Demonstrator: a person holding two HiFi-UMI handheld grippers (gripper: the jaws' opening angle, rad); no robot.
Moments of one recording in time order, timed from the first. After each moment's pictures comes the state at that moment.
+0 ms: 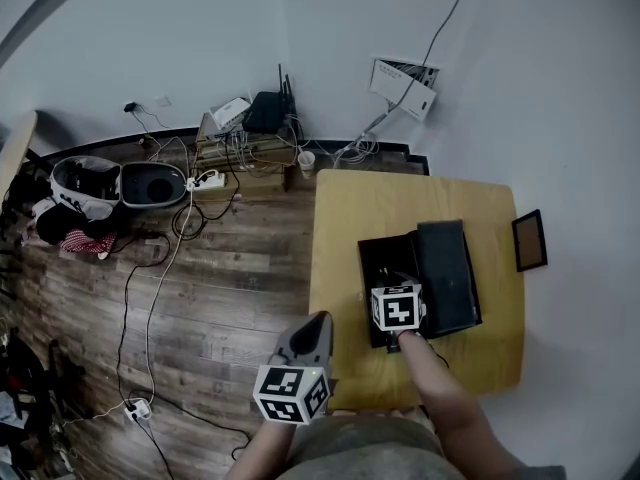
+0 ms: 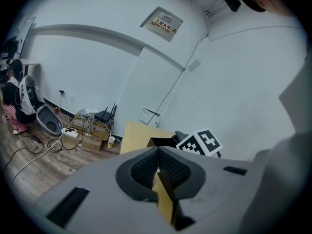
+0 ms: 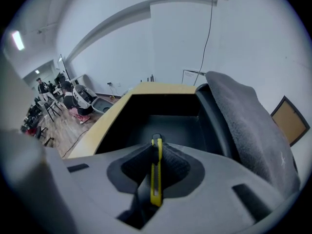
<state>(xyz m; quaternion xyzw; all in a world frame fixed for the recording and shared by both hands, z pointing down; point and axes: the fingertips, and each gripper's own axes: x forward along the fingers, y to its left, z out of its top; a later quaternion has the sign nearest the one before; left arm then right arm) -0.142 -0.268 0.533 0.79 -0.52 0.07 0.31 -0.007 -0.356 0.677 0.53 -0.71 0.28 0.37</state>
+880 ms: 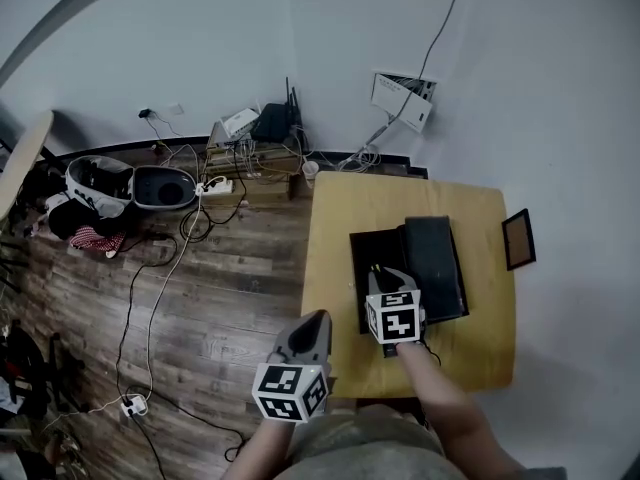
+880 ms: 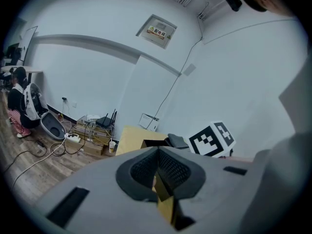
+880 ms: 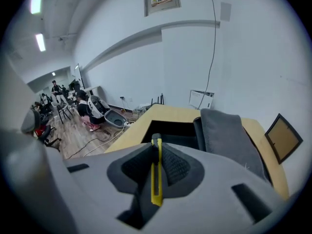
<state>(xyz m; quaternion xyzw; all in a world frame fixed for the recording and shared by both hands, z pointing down) -0.123 -0.230 0.506 0.79 -0.54 0.05 0.28 -0.018 -0.327 0.600 0.51 -0.78 0.21 0.31</state>
